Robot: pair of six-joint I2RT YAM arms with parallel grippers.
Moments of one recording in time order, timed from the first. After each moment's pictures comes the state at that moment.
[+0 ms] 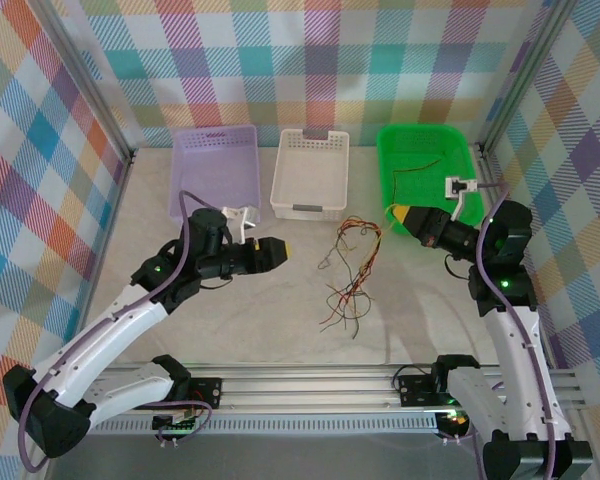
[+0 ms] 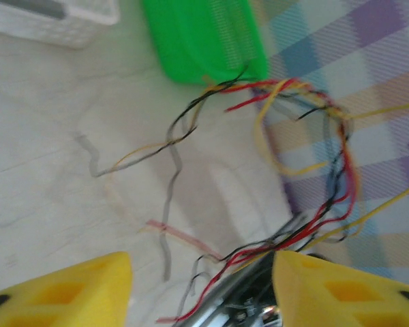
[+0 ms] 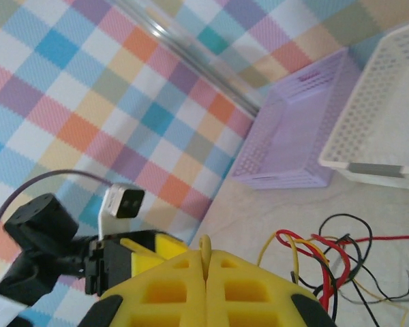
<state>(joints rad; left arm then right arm) -0.65 1.02 0.96 -0.41 0.38 -0.77 0.02 0.82 0.87 -0.16 -0.96 0.77</state>
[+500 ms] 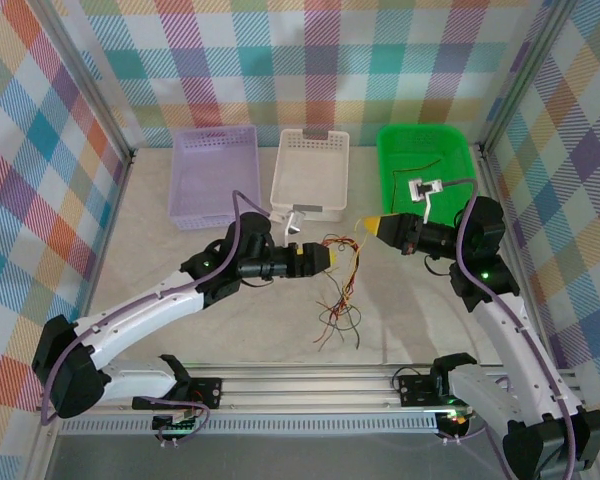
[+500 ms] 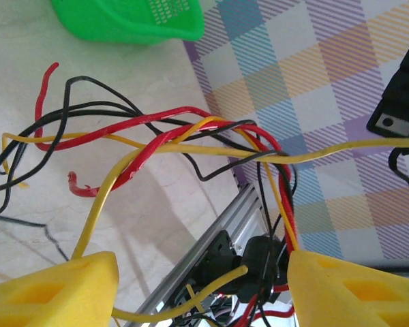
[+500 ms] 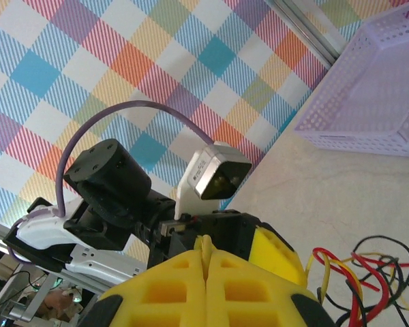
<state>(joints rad) -0.83 1.23 0.95 -0.13 0.42 -0.86 0.21 0.89 0.85 -0.02 -1.03 0.78</state>
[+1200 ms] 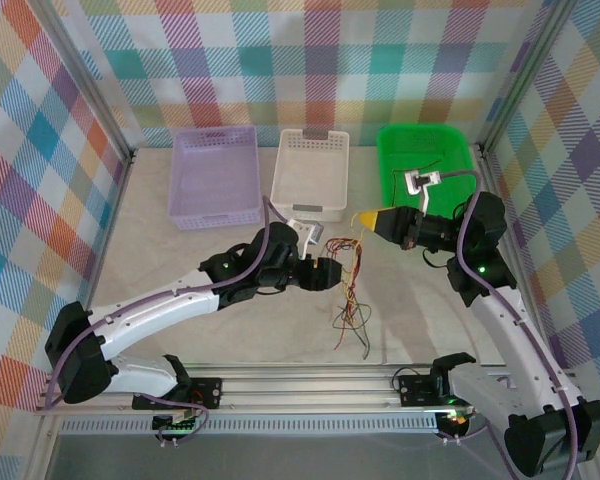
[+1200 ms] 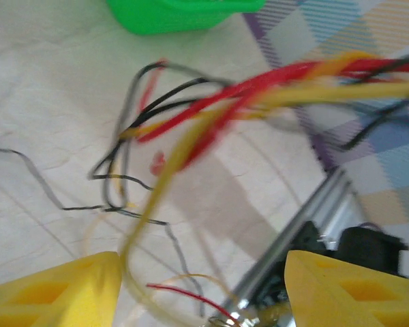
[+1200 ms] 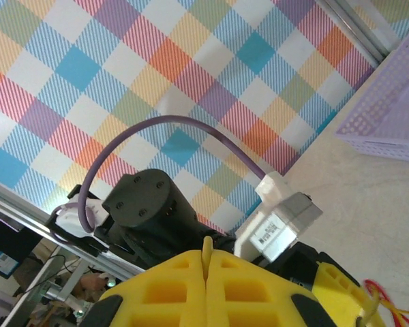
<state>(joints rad) -0.95 1.31 1.03 -0.31 0.14 -0.65 0.24 0.93 0.89 0.13 -1.10 0.91</state>
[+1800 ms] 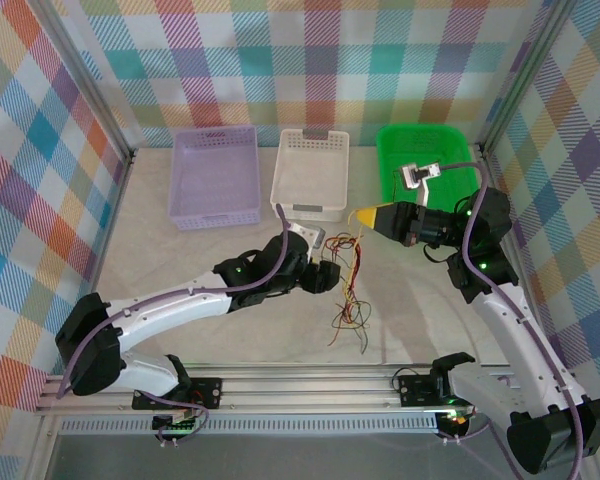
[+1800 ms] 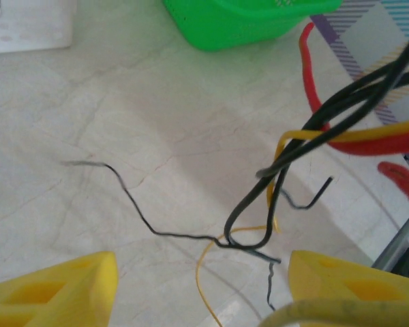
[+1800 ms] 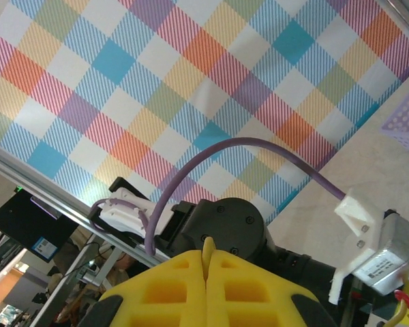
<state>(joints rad) -0.97 1.38 0.98 -0.23 -0.05 -0.55 0.28 0.94 0.95 0.18 -1.13 1.02</state>
